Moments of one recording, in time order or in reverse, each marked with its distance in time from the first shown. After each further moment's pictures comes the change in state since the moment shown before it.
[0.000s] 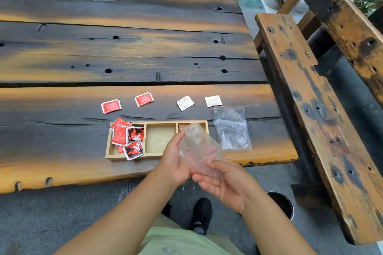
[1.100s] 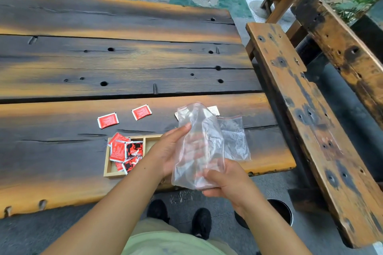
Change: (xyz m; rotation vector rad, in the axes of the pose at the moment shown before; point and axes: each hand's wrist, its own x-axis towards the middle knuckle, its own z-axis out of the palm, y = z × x) left_hand -0.001 0.068 0.022 0.316 -0.074 0.106; right_hand 0.011 -0.014 0.017 -0.437 0.151 -0.244
